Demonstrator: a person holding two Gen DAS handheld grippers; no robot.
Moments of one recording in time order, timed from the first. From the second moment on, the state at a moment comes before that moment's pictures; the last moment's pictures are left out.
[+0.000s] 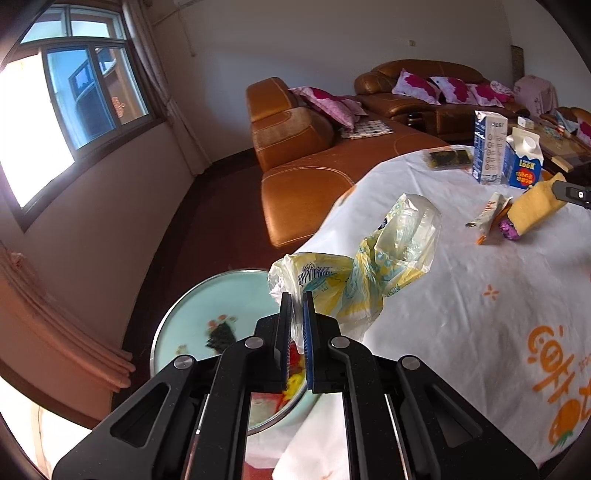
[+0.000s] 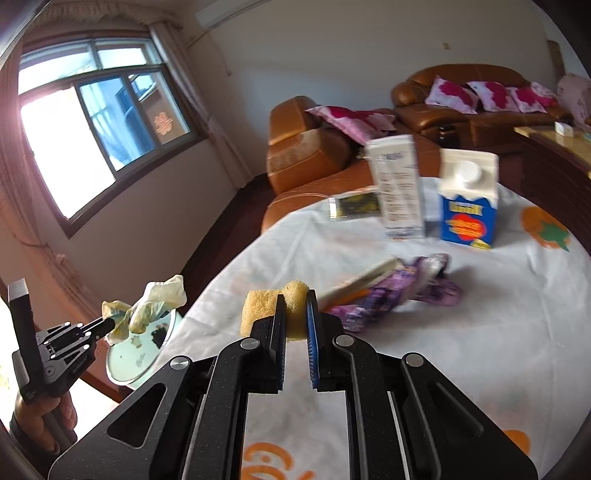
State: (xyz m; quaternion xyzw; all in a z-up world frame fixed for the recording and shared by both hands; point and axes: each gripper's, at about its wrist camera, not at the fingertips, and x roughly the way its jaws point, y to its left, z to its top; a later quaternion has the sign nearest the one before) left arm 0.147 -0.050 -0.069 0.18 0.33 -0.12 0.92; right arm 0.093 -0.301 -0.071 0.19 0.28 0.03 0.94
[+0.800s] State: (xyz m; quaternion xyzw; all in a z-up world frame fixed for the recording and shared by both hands) left arm 0.129 0.056 -0.065 0.17 0.33 -0.04 0.93; right arm 0.147 -0.175 -0.059 0.12 0.30 0.12 0.94
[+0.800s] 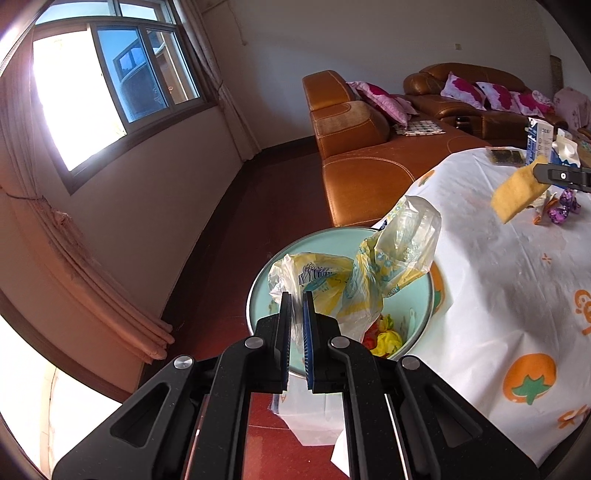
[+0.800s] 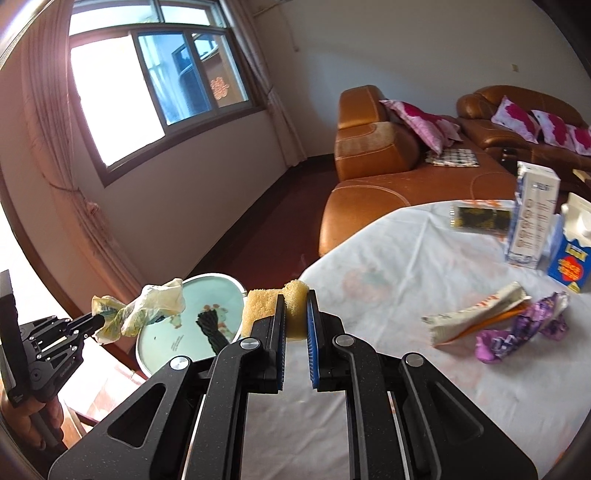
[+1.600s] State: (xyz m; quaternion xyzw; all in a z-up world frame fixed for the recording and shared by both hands) left arm 0.136 0.089 -0.071 0.17 0.34 0.01 0.93; right arm 0.177 -0.115 -0.061 0.08 0.32 0.16 0.93
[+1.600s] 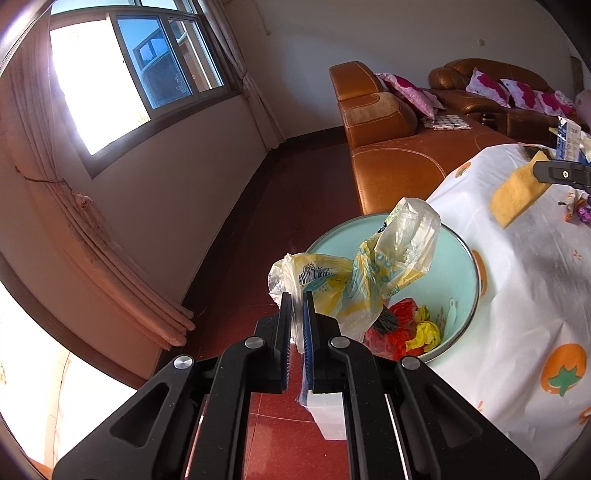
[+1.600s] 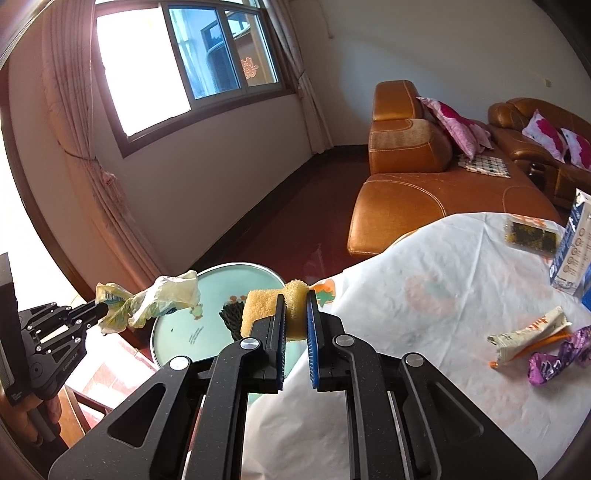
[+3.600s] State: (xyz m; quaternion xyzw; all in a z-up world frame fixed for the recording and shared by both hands) left arm 0.146 0.063 -0.091 0.16 0.34 0.00 0.93; right arm 0.172 -0.120 -0.086 0.03 0.33 0.15 0.93
